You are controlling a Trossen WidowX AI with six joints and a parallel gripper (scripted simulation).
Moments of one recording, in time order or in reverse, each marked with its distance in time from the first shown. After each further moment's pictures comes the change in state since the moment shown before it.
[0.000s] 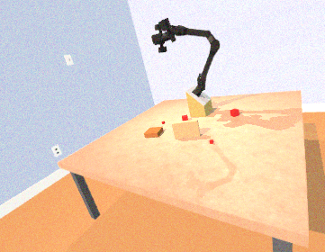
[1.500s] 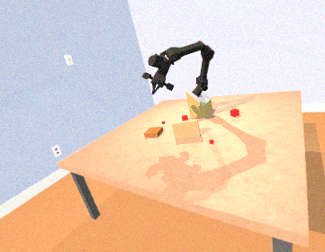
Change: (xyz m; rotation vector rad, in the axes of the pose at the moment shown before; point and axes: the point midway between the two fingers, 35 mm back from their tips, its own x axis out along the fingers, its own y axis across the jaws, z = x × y) arm -0.261 0.301 0.235 -0.409 -0.759 0.929
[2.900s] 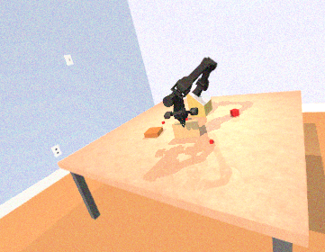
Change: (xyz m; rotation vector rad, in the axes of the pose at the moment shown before) arm 0.081 0.226 0.070 0.075 0.056 0.645
